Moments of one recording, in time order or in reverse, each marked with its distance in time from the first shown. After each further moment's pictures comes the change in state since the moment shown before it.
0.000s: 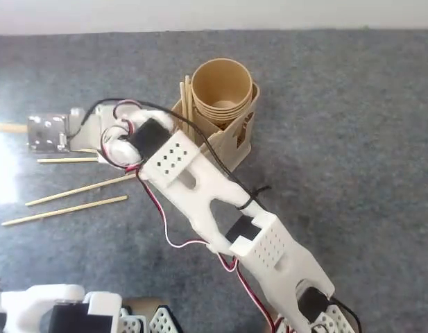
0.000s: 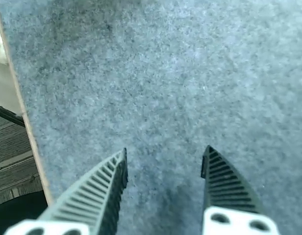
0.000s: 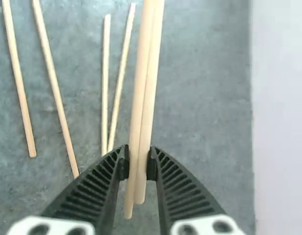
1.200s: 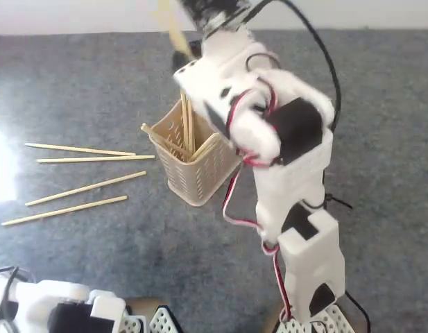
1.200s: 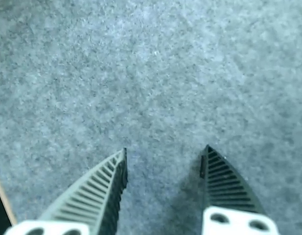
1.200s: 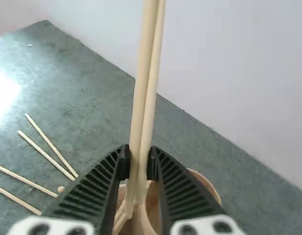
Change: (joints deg) left arm 7.0 -0.4 6.2 -0.1 0.0; right arm 17.8 -18.0 -29.5 28.6 -39.0
